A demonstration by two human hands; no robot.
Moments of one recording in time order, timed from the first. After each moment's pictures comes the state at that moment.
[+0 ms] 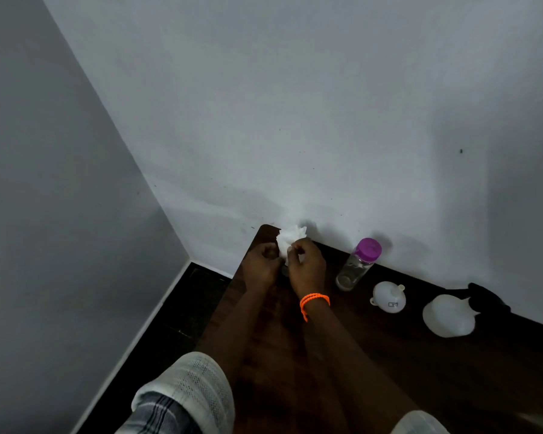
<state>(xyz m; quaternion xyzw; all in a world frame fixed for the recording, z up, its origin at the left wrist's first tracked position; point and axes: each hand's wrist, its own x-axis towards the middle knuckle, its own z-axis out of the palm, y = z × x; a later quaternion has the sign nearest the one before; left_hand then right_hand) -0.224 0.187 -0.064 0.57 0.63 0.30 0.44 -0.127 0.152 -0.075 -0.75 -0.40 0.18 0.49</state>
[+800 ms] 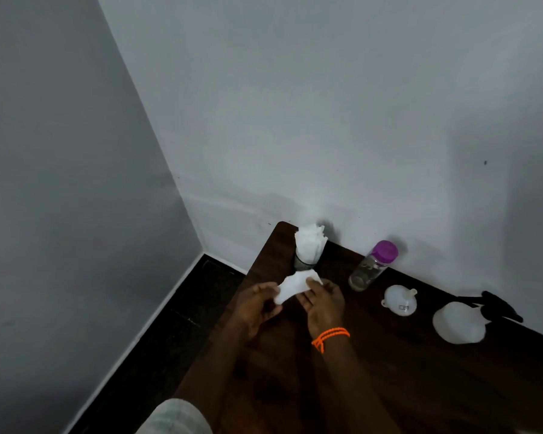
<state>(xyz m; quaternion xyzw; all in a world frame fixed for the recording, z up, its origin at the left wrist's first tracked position) -0.304 0.128 -0.109 0.20 0.53 0.29 0.77 -0.161 0.087 -0.073 -0.55 0.06 0.51 0.66</state>
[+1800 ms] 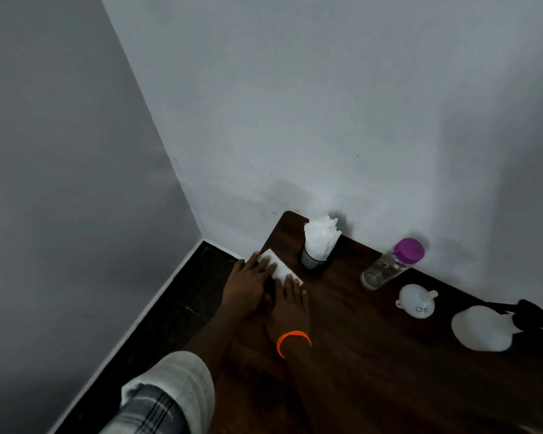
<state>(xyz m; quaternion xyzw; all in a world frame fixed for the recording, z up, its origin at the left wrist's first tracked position) -0.330 0.195 -0.167 0.88 0.44 -0.08 0.12 -0.223 0.103 -0.182 -0.79 -0.58 0.18 0.04</state>
